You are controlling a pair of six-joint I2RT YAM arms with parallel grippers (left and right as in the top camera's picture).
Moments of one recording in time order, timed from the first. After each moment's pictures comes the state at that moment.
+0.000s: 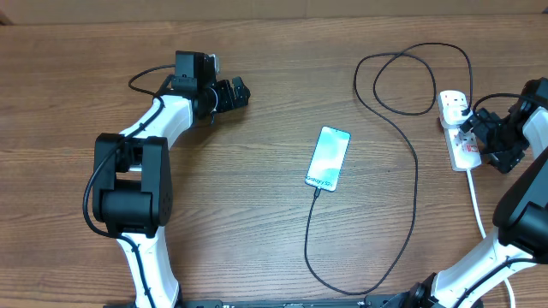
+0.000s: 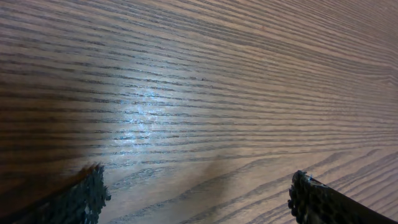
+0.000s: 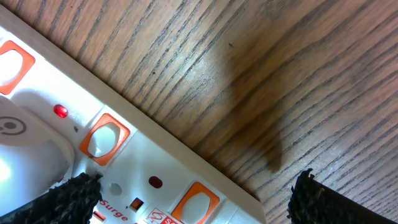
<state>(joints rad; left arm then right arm) -0.10 2.15 1.43 -0.25 0.35 -0.39 -0.53 2.04 1.44 -0.80 -0.07 0.36</state>
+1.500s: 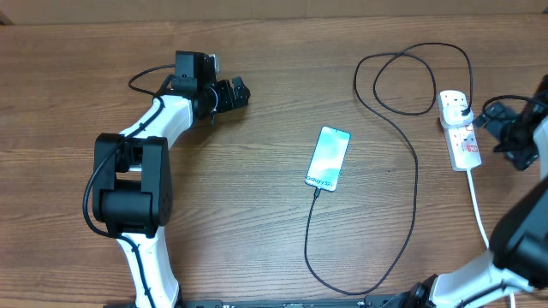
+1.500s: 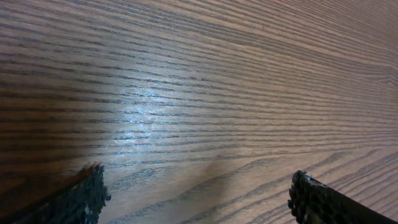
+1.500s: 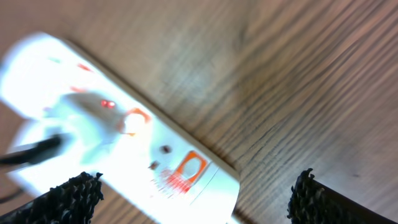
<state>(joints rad) -0.10 2.15 1.43 -0.25 0.35 -0.39 -0.54 1.84 1.41 -0.81 -0.03 0.36</state>
